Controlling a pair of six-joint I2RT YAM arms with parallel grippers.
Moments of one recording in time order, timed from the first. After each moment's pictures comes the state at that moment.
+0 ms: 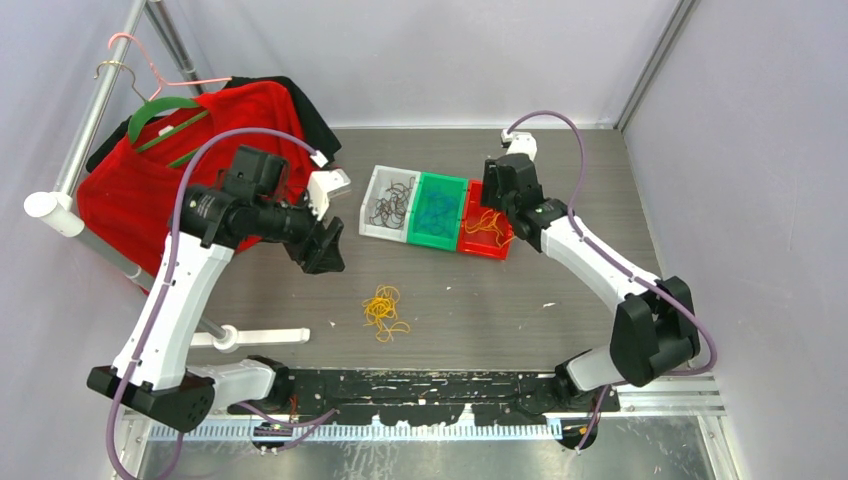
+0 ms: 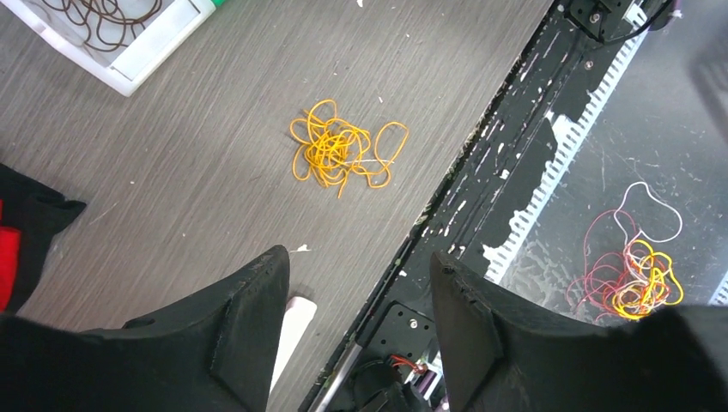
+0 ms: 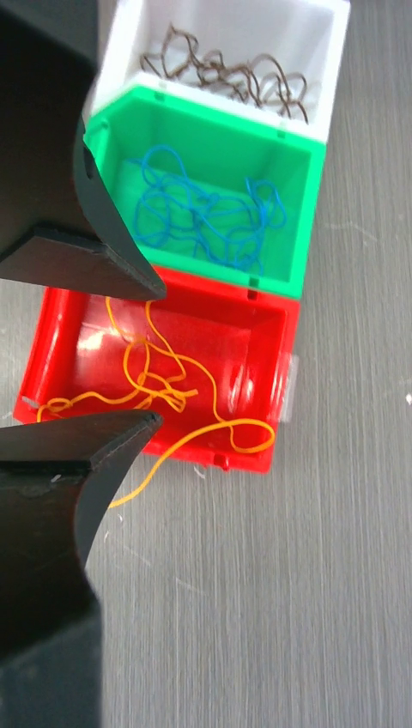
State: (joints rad) left arm -0.37 1.21 1.60 -1.36 0.56 0.38; right arm 0.44 1.44 1.08 -0.17 0.37 0.28
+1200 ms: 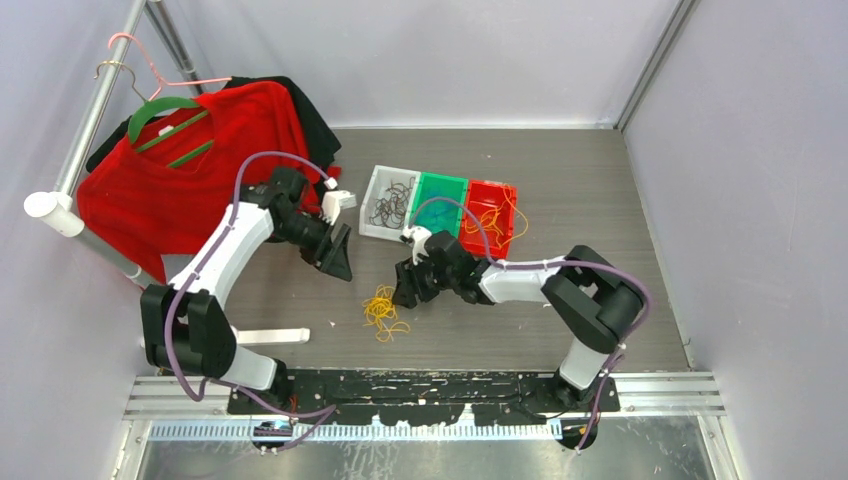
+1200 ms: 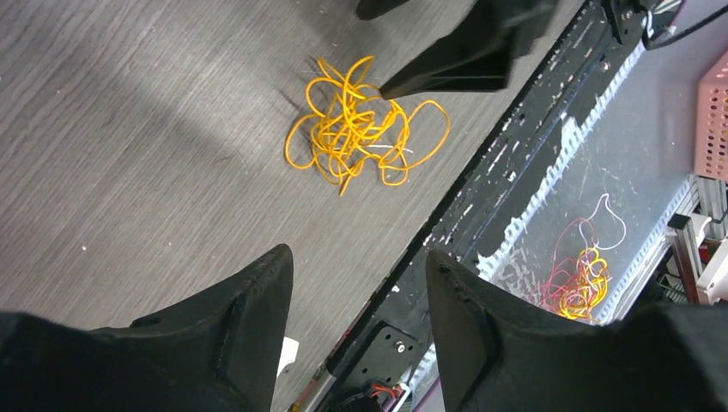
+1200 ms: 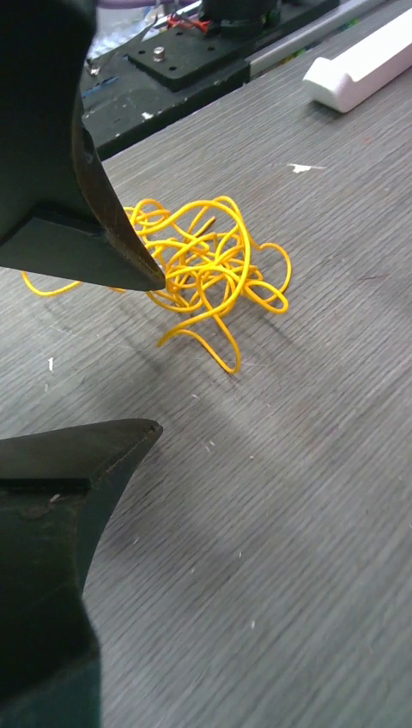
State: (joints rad) left arm -0.20 1.46 1.20 -1.09 0.71 0.41; right arm 0.84 1.66 0.78 0.24 -0.28 0.38
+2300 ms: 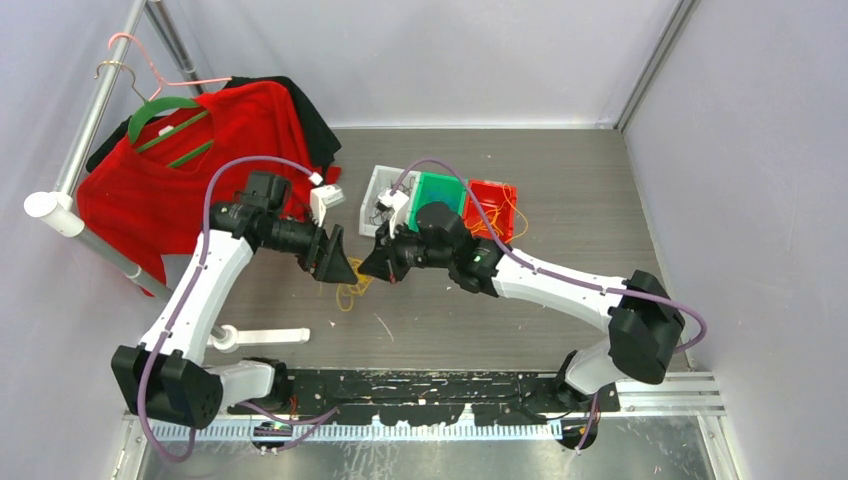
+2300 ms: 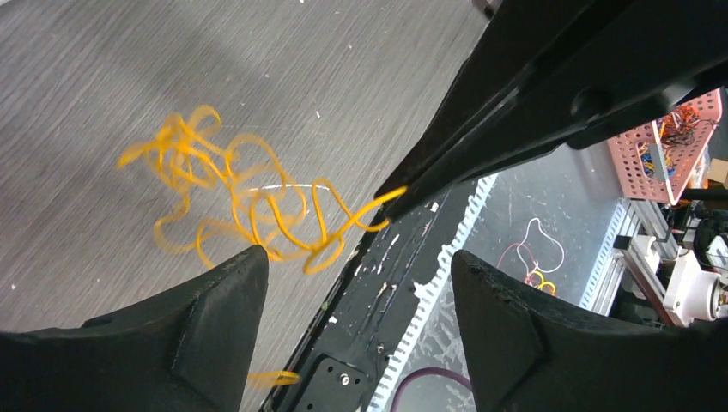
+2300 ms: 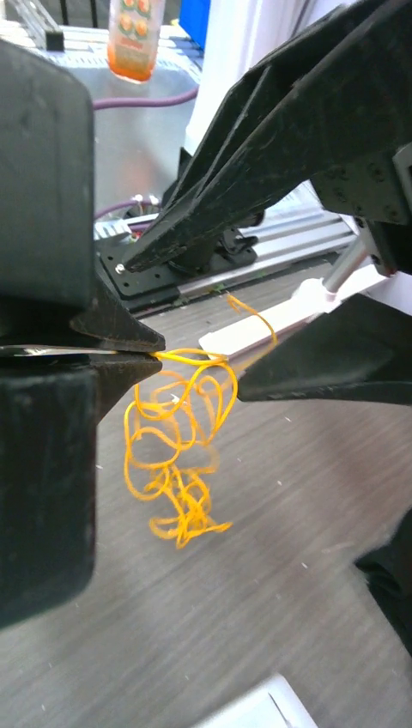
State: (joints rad) left arm -0.19 1.23 1.20 -1.13 0.87 0.32; right arm 0.94 1.48 1.07 0.11 -0.35 0.38
